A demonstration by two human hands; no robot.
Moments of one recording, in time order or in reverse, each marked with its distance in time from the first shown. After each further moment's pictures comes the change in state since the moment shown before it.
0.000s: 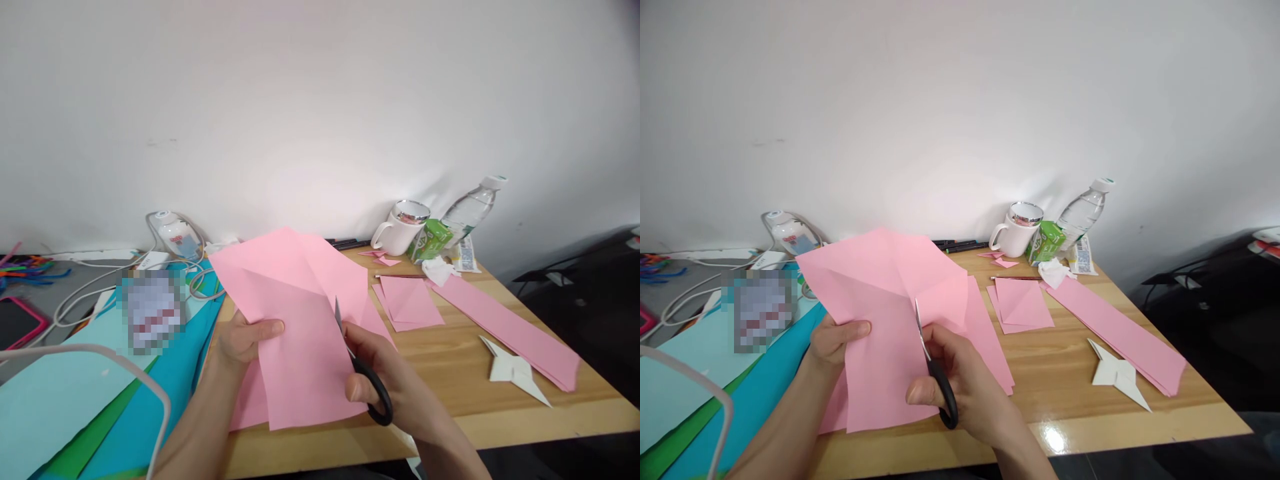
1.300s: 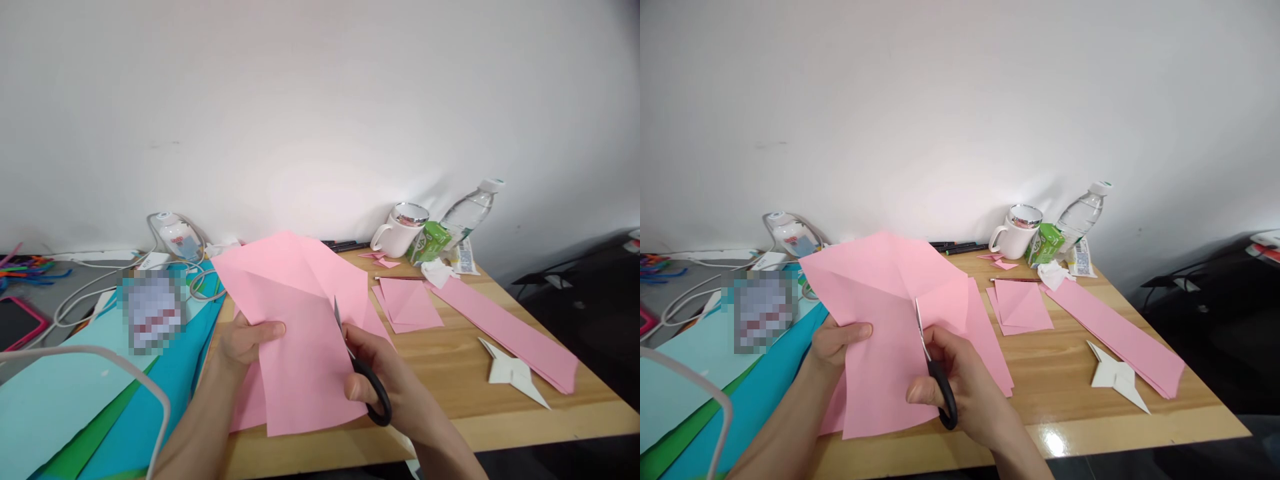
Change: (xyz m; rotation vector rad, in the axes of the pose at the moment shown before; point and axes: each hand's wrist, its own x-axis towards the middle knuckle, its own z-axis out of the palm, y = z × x) left_hand 0.000 -0.001 0.003 0.011 -0.007 0.023; right_hand -0.001 0.000 0.002 -0.105 0.041 -0.037
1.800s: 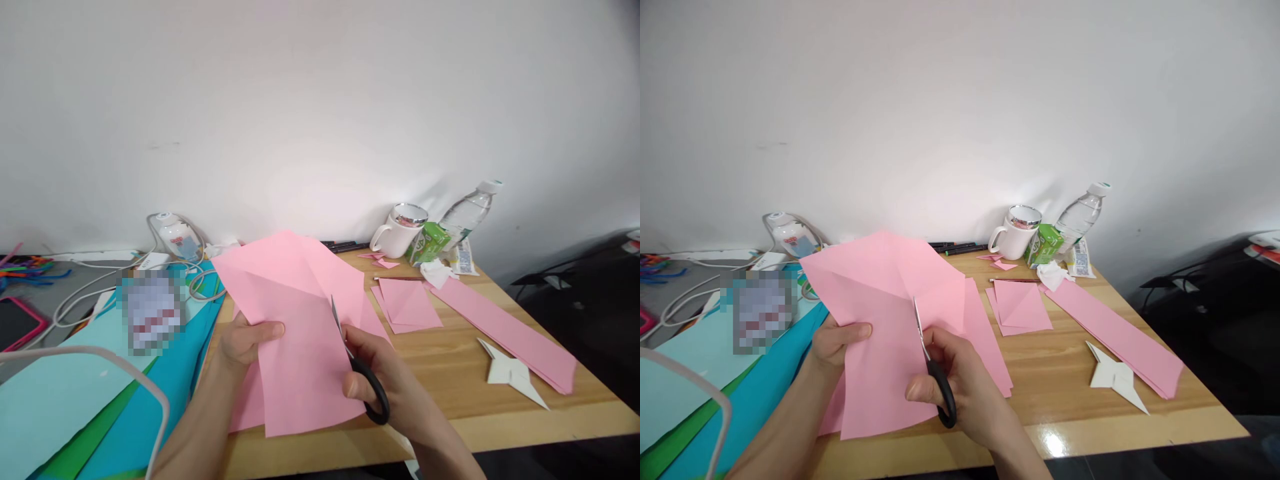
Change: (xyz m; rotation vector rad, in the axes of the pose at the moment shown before) left_hand 0.000 0.000 0.000 -0.006 -0.014 -0.007; right_hand 0.000 0.001 -0.001 0.009 -0.005 0.028
